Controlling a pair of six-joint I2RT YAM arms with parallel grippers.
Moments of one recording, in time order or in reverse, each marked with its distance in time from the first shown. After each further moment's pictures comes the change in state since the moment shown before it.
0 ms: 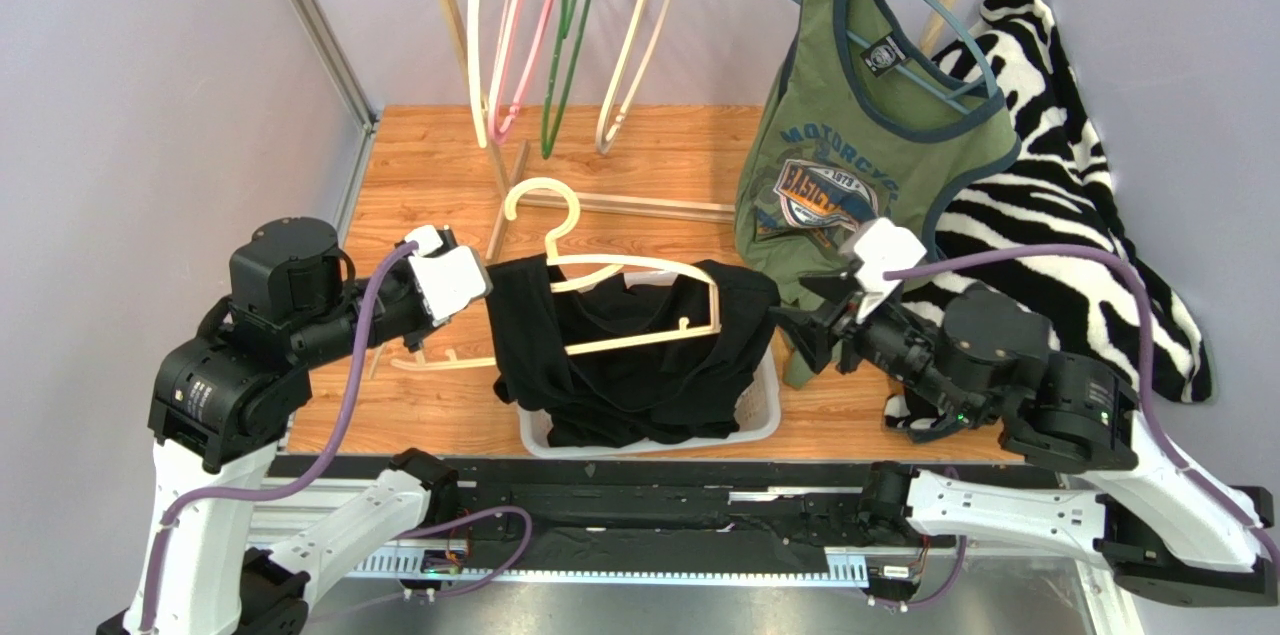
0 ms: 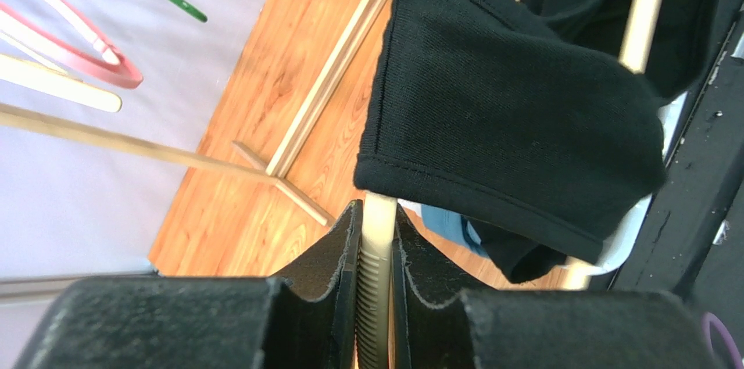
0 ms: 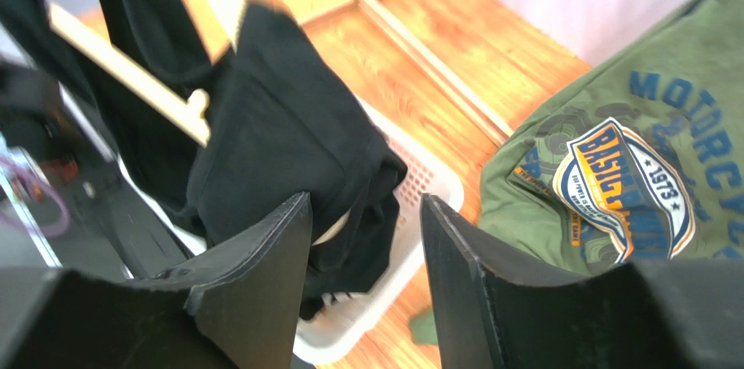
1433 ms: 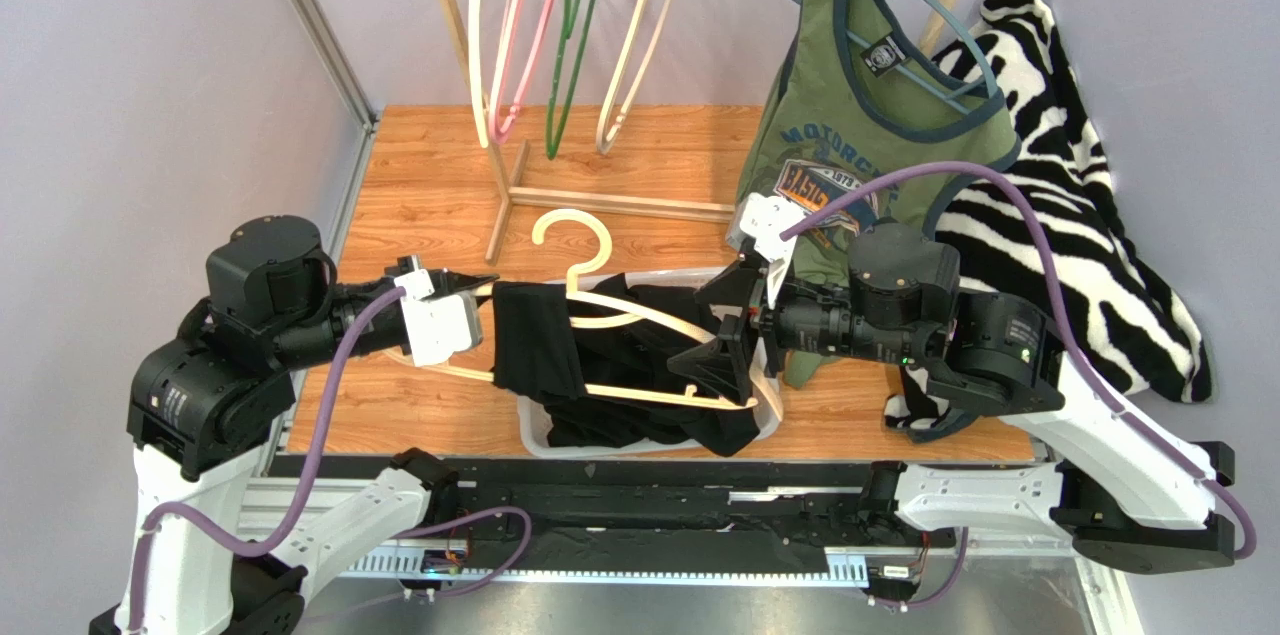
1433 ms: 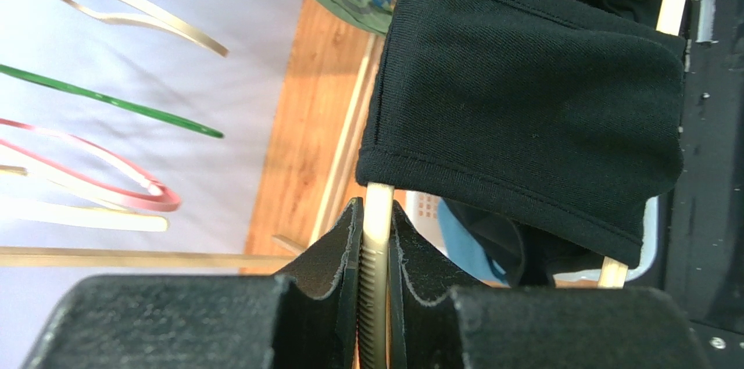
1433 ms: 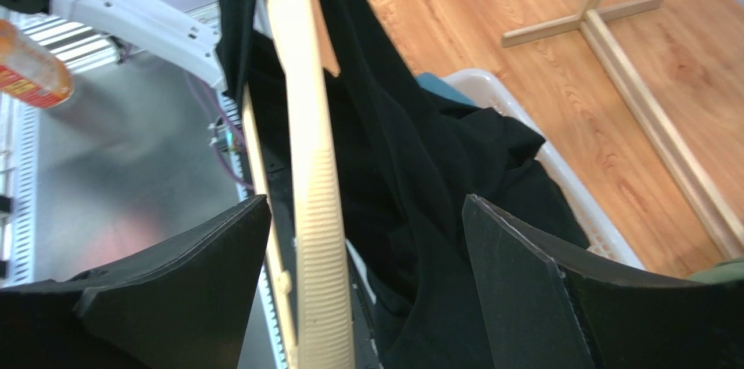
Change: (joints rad) left arm -0.033 0.020 0.073 -0.019 0.180 0.201; right arm -0.029 0.284 0.240 0.008 -0.487 0.100
